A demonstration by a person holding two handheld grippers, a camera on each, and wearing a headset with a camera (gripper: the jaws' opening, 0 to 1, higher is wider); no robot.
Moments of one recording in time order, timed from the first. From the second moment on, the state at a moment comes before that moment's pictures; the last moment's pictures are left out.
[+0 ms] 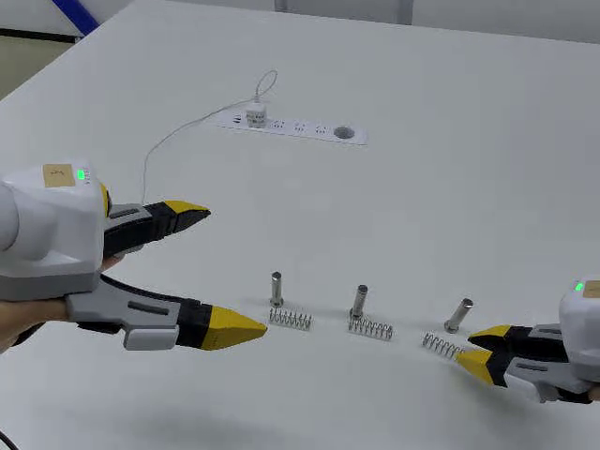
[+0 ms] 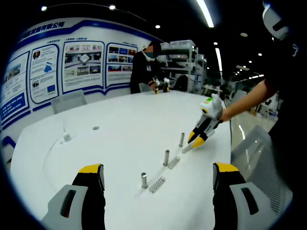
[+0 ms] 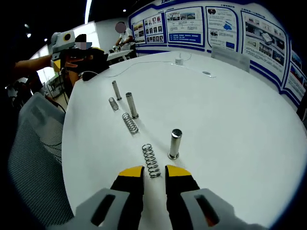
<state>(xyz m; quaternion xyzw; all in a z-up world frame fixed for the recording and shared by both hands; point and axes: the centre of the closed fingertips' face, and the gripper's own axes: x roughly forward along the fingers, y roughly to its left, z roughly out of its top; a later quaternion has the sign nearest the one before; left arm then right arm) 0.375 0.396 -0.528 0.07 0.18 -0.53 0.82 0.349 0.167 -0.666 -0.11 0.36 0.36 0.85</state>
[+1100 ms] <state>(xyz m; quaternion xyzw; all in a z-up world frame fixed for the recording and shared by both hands) 0.365 0.388 -0.534 0.08 0.19 -0.54 0.81 0.347 0.175 -0.655 -0.16 0.37 0.38 0.83</state>
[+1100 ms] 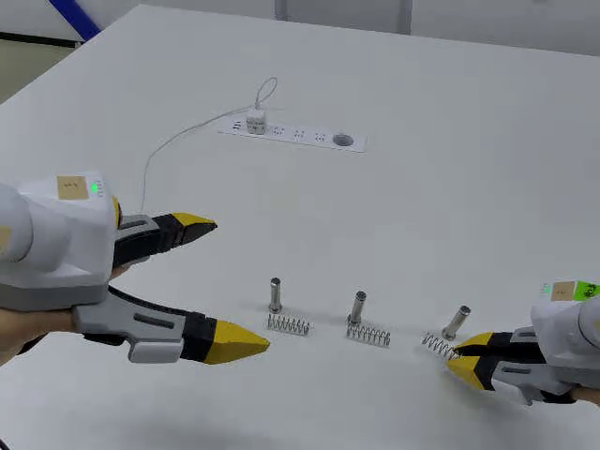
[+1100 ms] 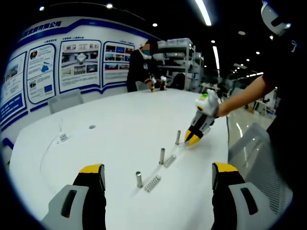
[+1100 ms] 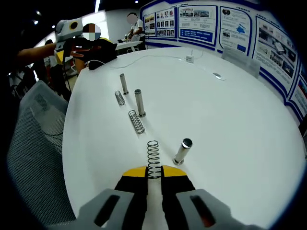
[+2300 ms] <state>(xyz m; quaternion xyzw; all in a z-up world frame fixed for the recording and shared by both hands) 0.331 0.309 -0.514 0.08 0.14 -0.65 0.75 0.330 0.251 -0.550 -0.25 0.27 0.48 0.80</state>
